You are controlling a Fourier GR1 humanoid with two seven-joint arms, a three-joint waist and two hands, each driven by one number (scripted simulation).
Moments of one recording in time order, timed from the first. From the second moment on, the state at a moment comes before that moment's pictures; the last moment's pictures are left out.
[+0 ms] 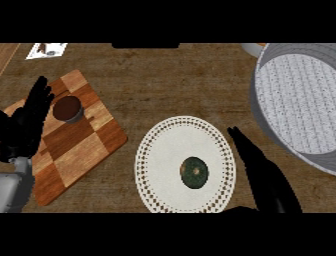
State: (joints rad) left arm -0.20 0.33 0.02 -1.44 0.11 0.18 0.14; right arm 0.03 -0.18 0.47 -2.01 0.67 0.09 0.75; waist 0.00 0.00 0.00
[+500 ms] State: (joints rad) left arm -0.19 0.30 0.04 -1.44 0.08 0.15 0.12; right arm 0.09 -0.12 0.52 -1.82 0.79 -0.09 0.54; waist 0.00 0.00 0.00
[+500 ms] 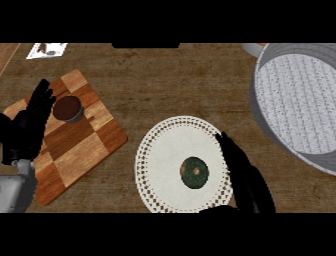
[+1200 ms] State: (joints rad) left arm -0.18 0.25 0.08 -1.51 0.02 0.12 0.18; right arm 0.11 -0.06 0.51 -1.70 0.83 -0.17 0.41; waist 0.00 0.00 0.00
